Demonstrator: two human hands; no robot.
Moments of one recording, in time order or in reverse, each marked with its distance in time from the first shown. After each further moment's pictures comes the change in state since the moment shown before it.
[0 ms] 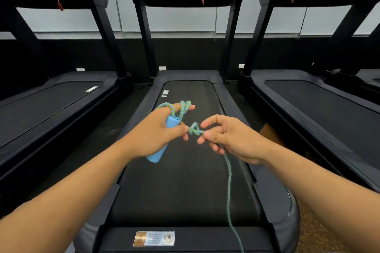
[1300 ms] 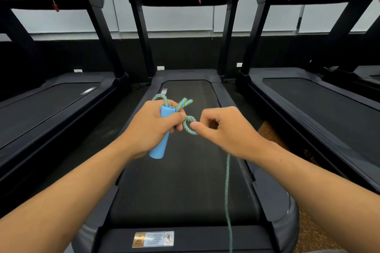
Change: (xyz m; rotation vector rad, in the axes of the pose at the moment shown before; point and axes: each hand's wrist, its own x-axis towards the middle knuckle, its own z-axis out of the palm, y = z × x) left_hand 0.004 0.012 0.005 -0.238 0.213 -0.020; right_hand -0.008 -0.032 0.020 -0.696 0.247 -0.436
